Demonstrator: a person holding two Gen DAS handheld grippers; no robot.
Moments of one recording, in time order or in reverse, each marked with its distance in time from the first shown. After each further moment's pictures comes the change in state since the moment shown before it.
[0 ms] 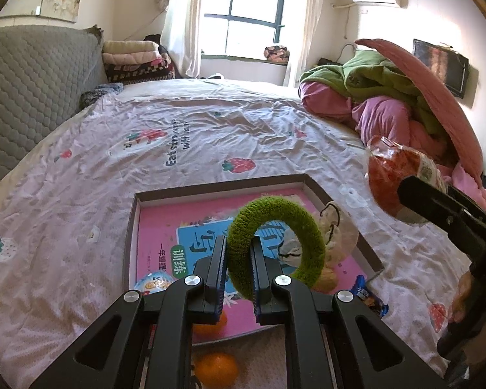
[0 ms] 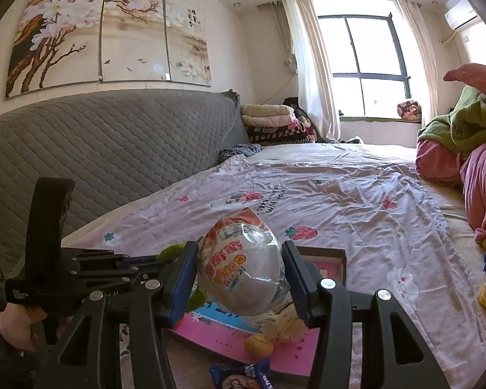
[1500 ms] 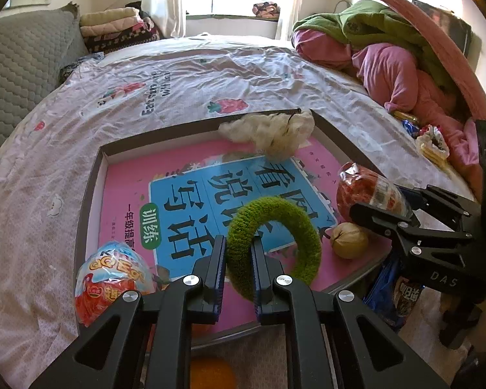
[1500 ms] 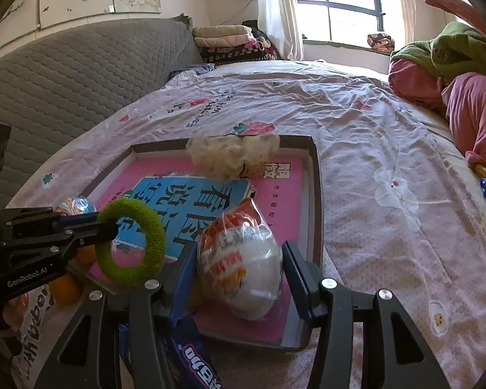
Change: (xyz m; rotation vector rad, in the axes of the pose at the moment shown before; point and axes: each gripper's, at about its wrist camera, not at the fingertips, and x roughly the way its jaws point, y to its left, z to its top) left arm 0.073 -0.009 -0.031 0.069 0.195 -0.008; right arm 0.078 -0.047 -0.074 0.079 0.359 -0.173
